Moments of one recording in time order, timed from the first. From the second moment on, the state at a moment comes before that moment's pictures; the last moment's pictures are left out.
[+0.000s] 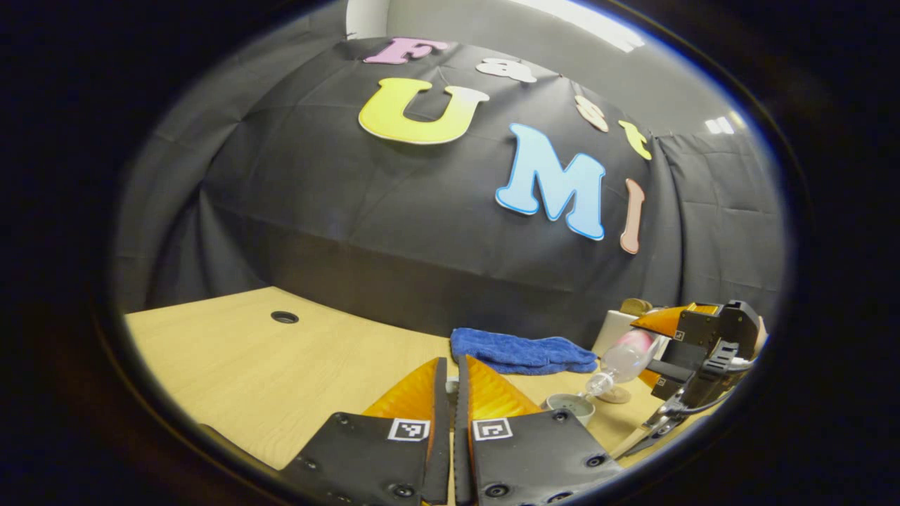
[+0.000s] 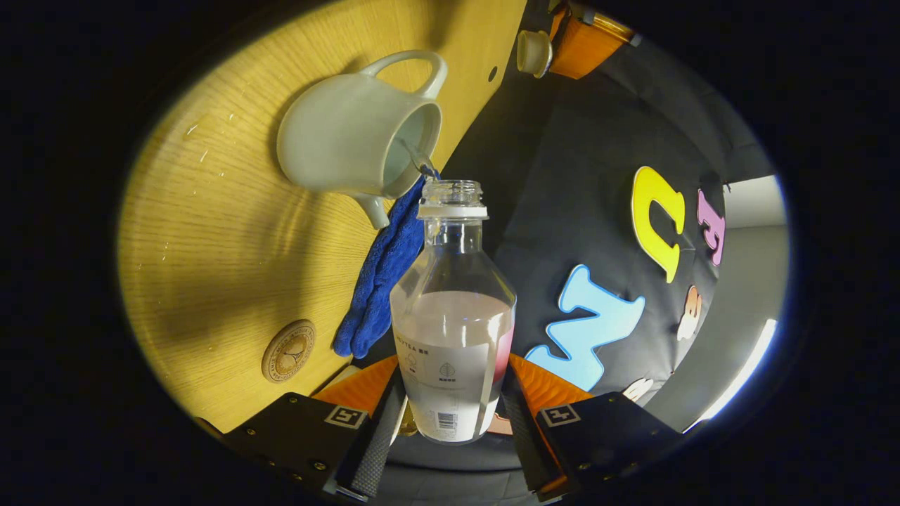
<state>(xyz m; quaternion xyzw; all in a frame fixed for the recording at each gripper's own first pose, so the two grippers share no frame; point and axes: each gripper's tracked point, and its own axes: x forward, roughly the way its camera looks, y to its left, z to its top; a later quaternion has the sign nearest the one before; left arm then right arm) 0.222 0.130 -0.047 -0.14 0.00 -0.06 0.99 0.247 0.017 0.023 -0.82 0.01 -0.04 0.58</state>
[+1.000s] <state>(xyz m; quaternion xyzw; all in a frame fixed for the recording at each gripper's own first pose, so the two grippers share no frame) 0.222 0.126 -0.048 -0.15 0.01 -0.07 0.99 0.245 0.036 0.052 -0.88 -0.07 -0.07 0.47</state>
